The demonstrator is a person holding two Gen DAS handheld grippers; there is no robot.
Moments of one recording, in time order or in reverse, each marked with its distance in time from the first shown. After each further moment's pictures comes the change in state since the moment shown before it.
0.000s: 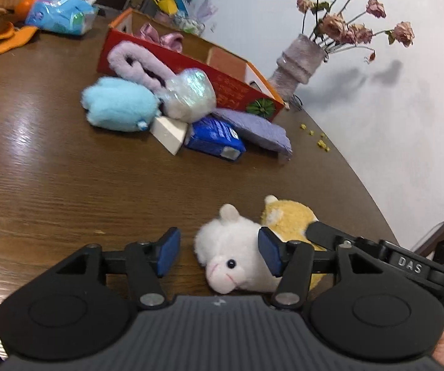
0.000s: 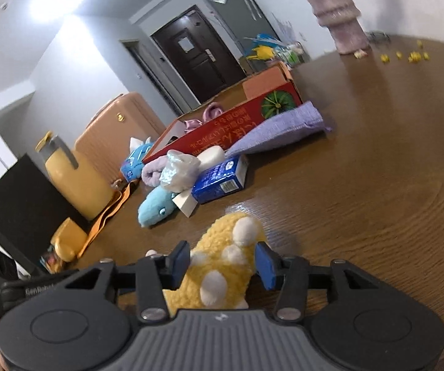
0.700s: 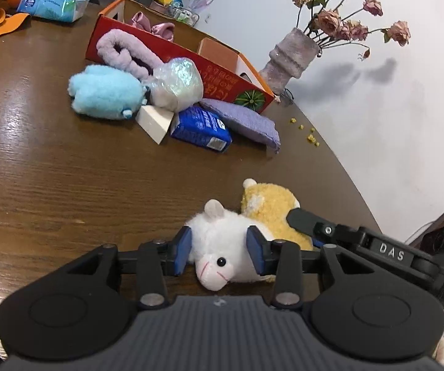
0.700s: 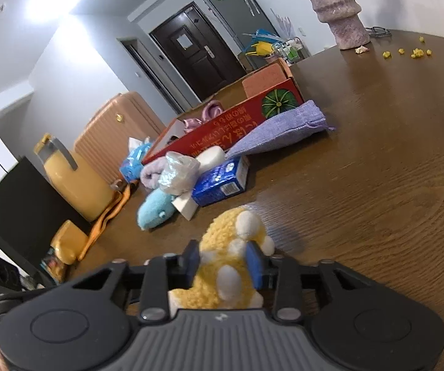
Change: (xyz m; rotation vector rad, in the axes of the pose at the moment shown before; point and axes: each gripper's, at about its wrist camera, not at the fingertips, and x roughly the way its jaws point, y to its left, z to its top) left arm 0.004 -0.006 -0.003 -0.018 0.023 -0.039; right arm 0.008 0.003 0.008 -0.004 0.013 -0.017
